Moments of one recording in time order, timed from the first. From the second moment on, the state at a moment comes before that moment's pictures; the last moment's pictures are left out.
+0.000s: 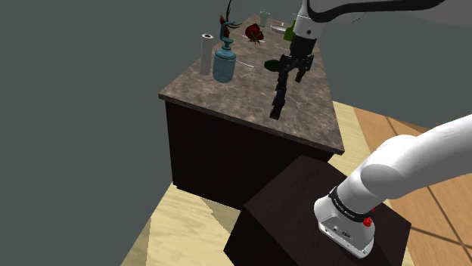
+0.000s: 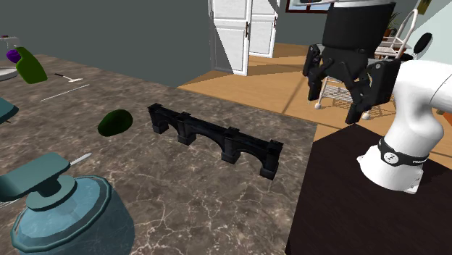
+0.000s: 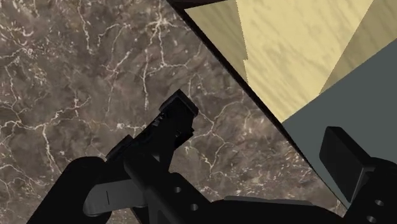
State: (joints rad) arm -0.10 -0.40 -0.05 -2.26 0.01 1.78 0.07
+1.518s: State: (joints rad) arm -0.30 0.32 -0.22 -1.70 0.07 1.94 0.43
